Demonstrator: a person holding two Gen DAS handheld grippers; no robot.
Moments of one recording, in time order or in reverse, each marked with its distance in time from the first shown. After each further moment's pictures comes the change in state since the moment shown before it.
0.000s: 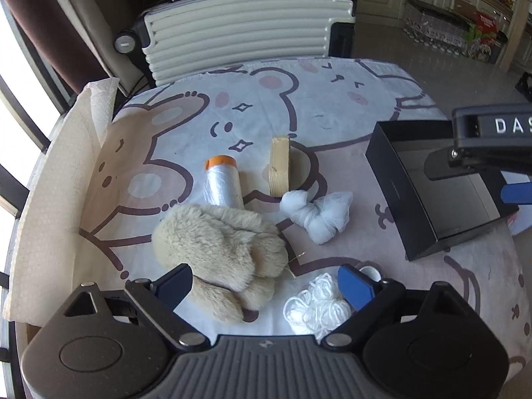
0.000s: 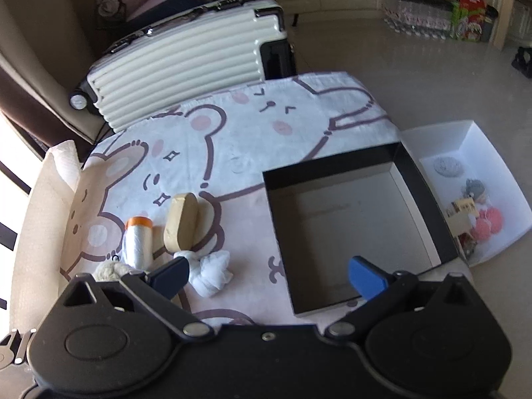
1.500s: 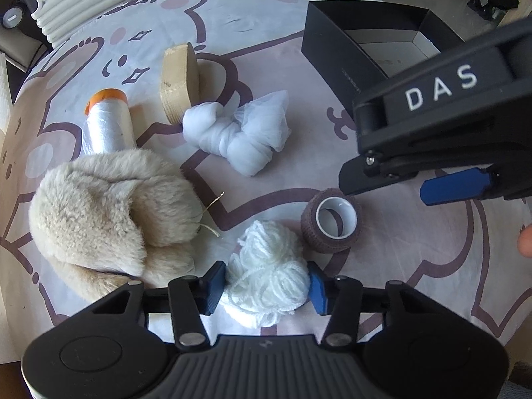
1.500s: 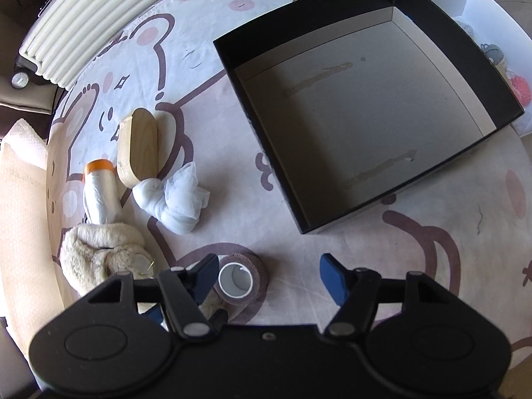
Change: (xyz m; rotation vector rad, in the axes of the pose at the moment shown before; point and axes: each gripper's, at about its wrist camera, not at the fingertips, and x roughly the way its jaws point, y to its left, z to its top) left arm 0.090 -0.039 -0.018 0.181 0.220 -0.167; right arm 0.087 -0.015 -0.035 0.175 0.299 0.045
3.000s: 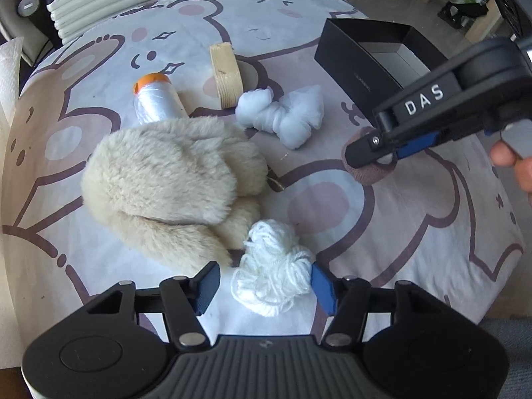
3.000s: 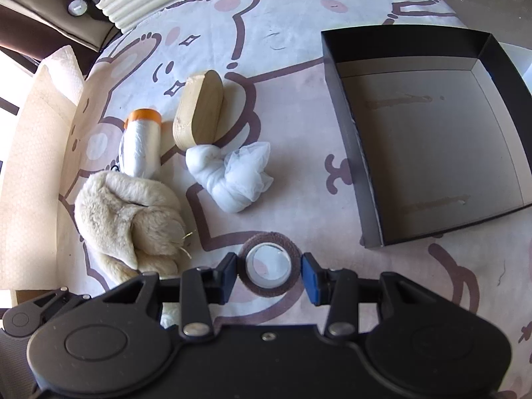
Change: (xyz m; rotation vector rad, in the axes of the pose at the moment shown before) left arm -0.033 0.064 -0.046 0.067 -0.070 -0.112; right arm 0.008 0.047 -0.010 -0.281 0.000 0.017
